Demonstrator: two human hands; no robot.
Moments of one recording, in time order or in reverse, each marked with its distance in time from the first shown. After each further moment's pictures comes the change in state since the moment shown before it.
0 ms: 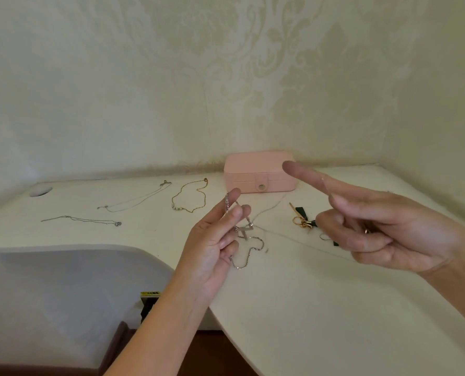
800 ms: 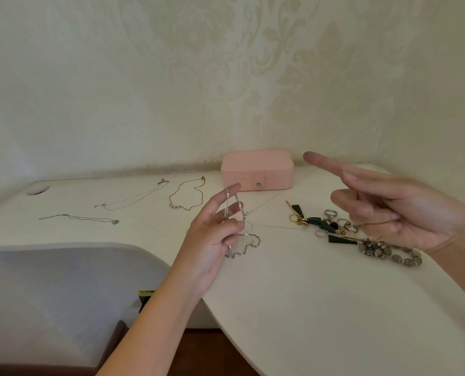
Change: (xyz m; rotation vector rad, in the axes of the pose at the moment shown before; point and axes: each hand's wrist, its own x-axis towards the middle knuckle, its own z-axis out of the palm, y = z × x) left_hand 0.009 -0.004 -0.010 0.256 -0.133 0.092; right_hand -0.011 -0.010 -0.022 0.016 0.261 -0.054
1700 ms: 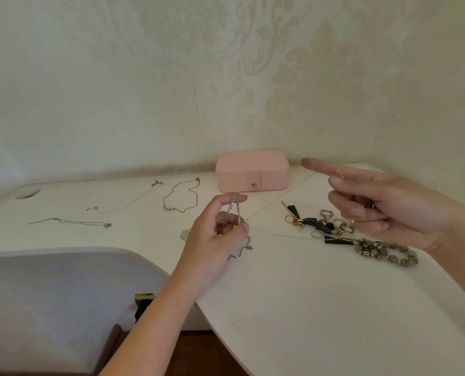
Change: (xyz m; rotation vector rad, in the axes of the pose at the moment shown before) left_hand -0.002 0.004 0.011 0.402 0.019 0.133; right_hand 0.001 0.000 0.009 -0.240 0.294 -0.027
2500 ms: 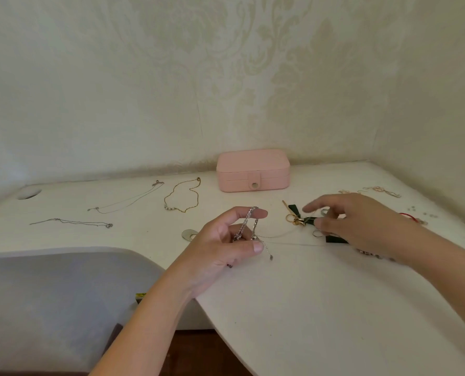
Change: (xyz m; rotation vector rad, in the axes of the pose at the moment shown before) left_hand 0.000 -0.002 -0.010 -0.116 -0.372 -0.119; right_hand 0.011 0.023 0.019 -0.993 0.310 0.101
